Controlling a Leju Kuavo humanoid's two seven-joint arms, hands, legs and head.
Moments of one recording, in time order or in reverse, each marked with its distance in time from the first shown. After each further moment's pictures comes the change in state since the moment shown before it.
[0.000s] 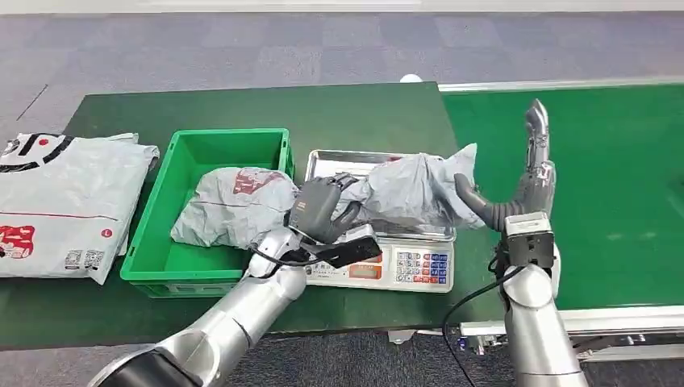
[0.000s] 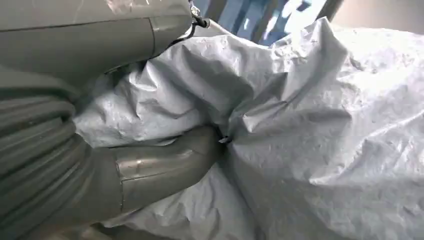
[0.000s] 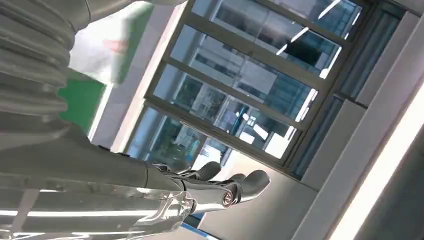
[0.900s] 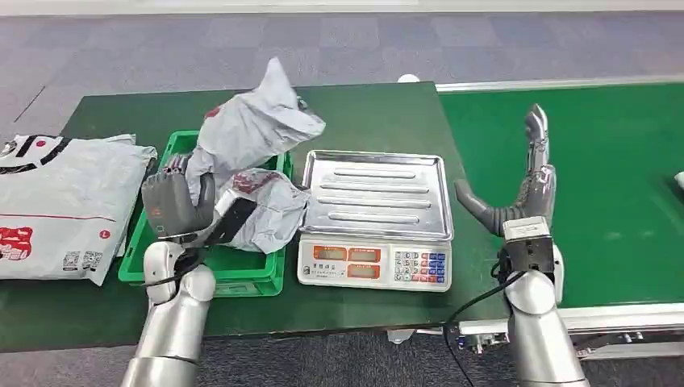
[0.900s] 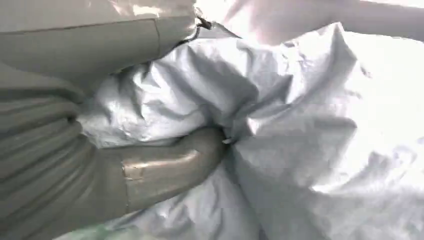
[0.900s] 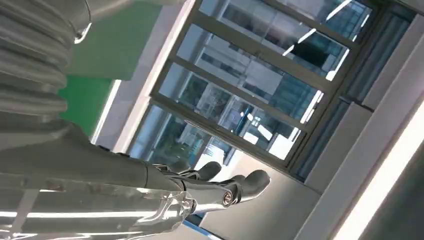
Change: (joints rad) left arm 0.303 0.096 0.585 -0.597 -0.450 -0.060 0.272; right arm 0.027 -0.006 -0.002 -0.034 0.039 0.010 0.027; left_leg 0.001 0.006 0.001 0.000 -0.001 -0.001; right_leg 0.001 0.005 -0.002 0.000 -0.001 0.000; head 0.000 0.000
